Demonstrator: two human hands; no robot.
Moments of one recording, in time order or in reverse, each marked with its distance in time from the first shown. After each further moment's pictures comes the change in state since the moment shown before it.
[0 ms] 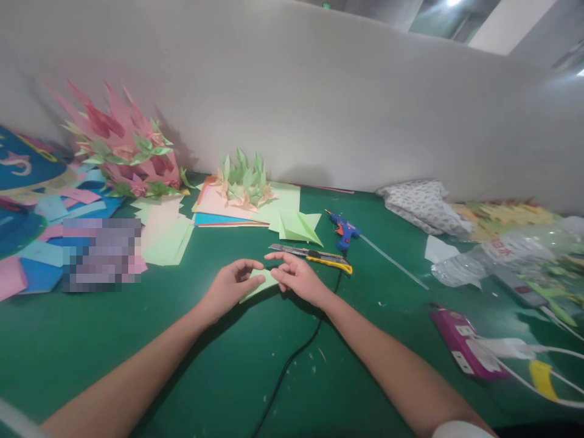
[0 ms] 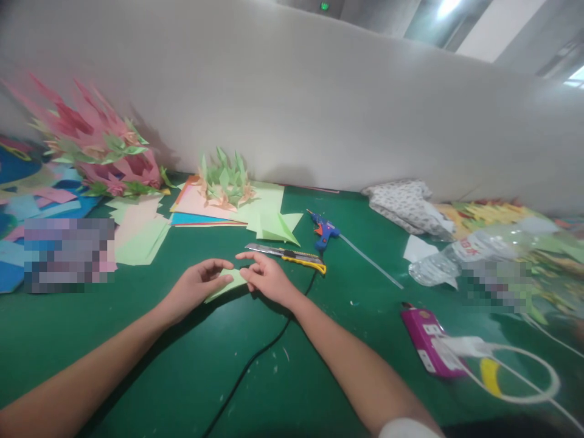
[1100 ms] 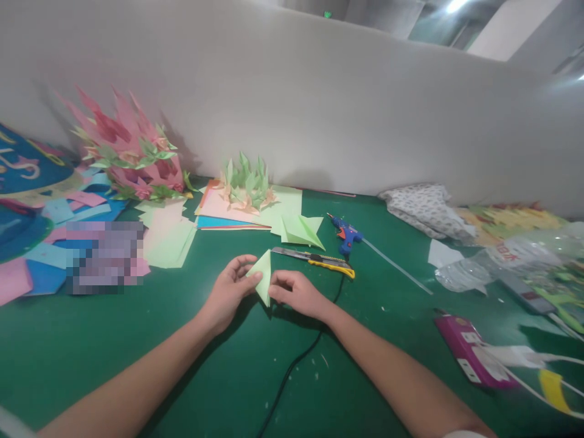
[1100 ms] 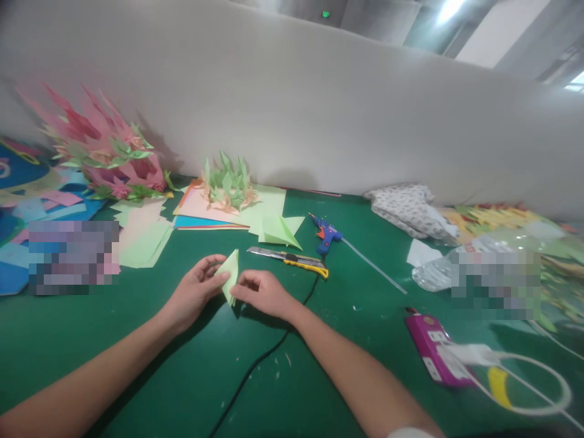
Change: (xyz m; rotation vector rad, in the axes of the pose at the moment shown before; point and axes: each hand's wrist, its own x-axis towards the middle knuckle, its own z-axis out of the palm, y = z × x) left_hand -0.005 0.001 0.010 -0.582 0.074 -0.070; right_hand -0.004 -0.001 0.008 -0.050 -0.117 -0.079
